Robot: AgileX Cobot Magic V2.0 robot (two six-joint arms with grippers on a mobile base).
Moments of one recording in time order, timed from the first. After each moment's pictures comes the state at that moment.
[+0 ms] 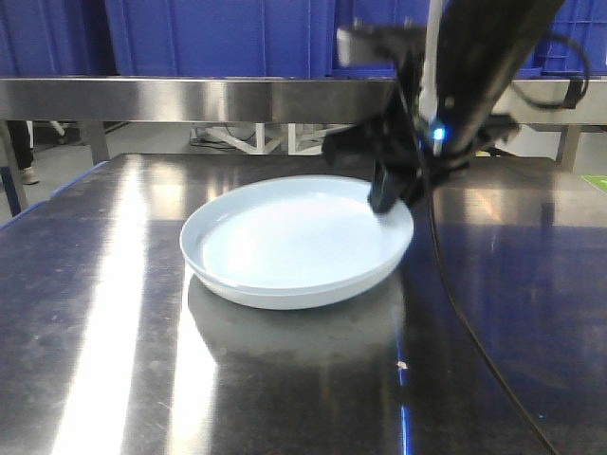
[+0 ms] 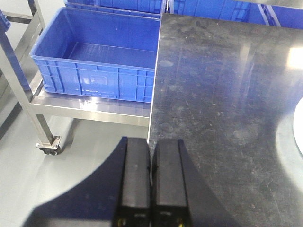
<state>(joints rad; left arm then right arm) -0.09 0.64 -0.46 0.06 0.37 -0.14 0.45 1.73 -1.18 -0.13 0.45 0.25</state>
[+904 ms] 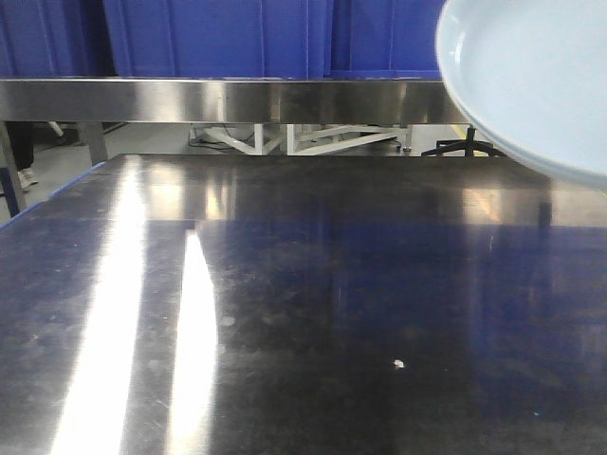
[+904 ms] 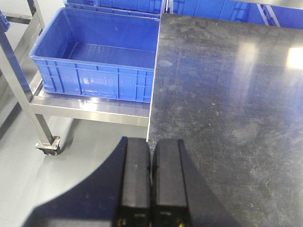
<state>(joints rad) -0.09 0.64 -0.46 0.06 0.37 -0.14 0.16 0.58 -0.60 -0.16 0.49 0.24</state>
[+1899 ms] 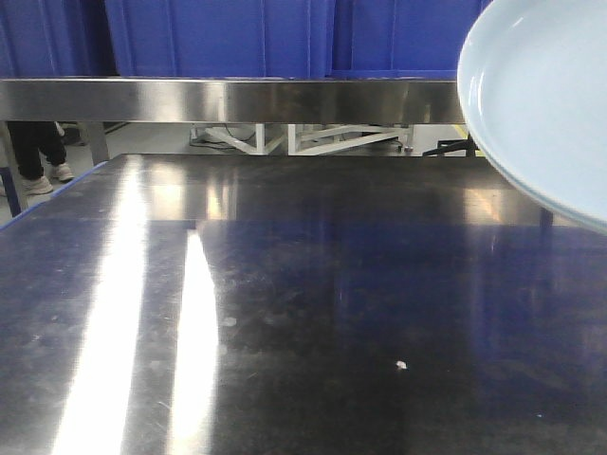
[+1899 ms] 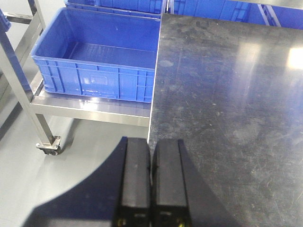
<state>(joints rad) -0.09 0.64 -0.46 0.06 0.37 -0.14 0.16 0.51 -0.55 -0.16 0.50 0.24</state>
